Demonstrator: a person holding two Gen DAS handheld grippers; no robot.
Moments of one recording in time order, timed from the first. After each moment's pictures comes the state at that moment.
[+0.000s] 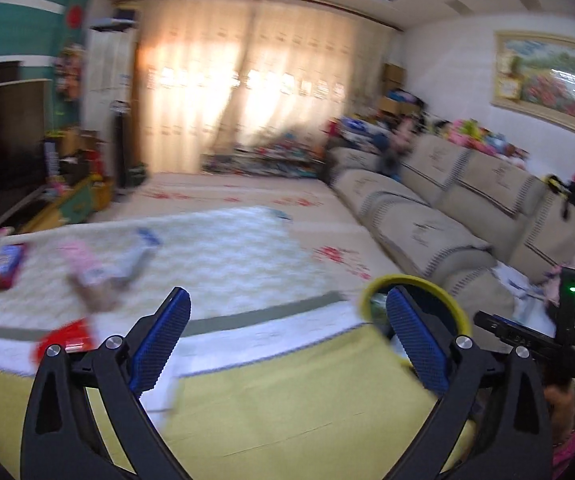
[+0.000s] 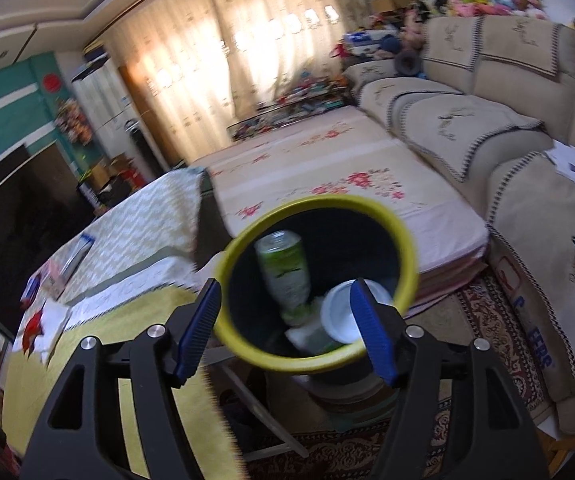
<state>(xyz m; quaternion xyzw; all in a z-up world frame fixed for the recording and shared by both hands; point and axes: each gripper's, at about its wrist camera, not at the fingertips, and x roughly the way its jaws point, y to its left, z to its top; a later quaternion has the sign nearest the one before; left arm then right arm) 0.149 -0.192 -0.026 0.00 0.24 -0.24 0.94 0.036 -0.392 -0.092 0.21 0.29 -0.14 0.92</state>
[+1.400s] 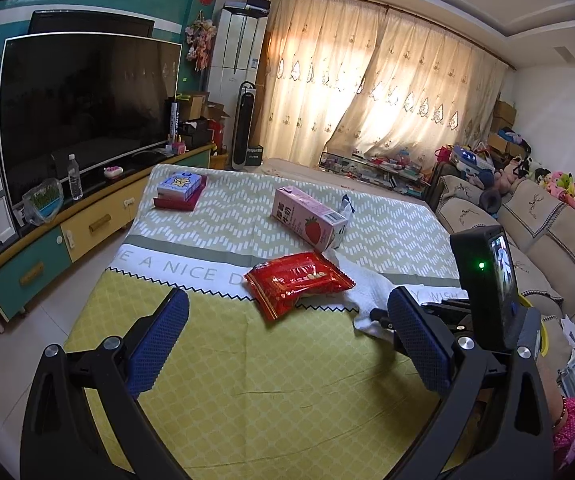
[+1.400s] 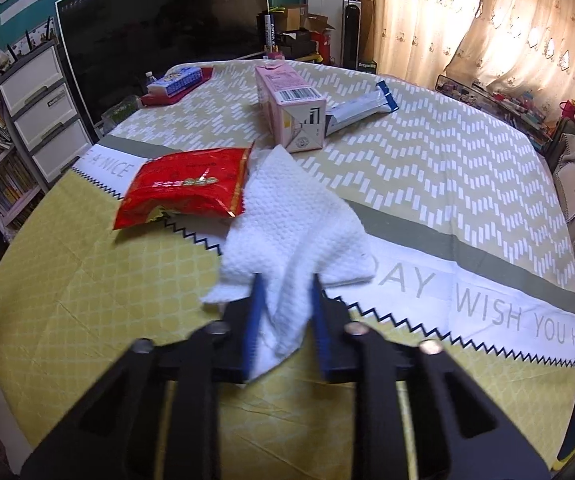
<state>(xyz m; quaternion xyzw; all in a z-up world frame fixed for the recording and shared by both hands) 0.122 0.013 -0.071 -0.08 0.27 -0.07 0.96 0.229 -0.040 -0.127 -0.05 0.44 0.14 0.89</state>
